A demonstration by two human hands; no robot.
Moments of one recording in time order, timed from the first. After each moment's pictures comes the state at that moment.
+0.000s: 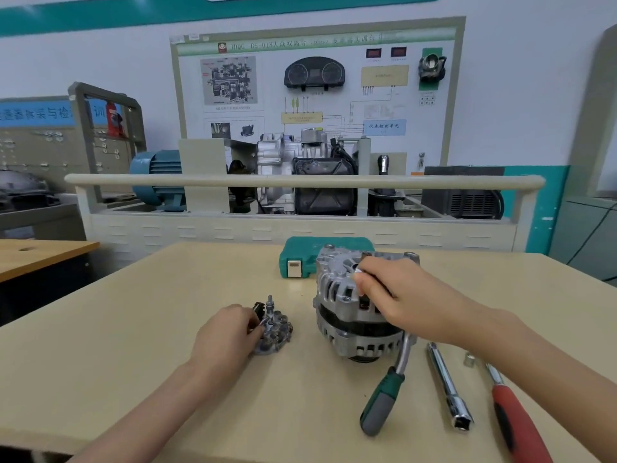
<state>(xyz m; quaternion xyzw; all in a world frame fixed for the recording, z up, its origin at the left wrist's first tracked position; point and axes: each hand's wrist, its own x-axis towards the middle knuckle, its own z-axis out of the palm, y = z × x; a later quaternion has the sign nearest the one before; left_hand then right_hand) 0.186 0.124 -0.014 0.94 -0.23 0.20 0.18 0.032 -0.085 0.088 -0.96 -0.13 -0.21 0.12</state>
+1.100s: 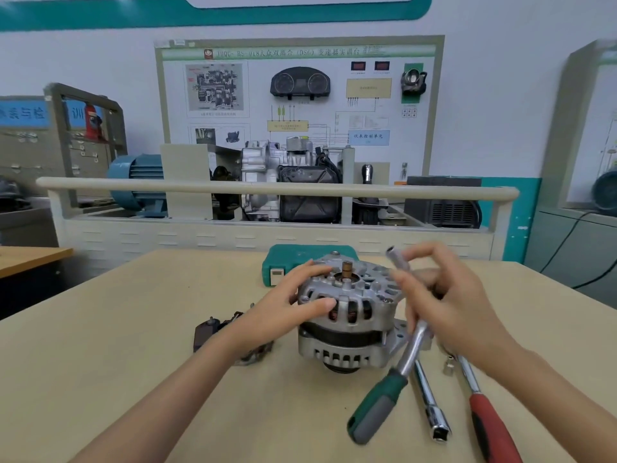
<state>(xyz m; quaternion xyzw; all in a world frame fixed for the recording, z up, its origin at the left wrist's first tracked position) 0.157 0.054 0.042 0.76 -0.46 -0.06 0.47 -0.001 -0.118 0.076 -0.81 -0.15 -0.40 0.41</state>
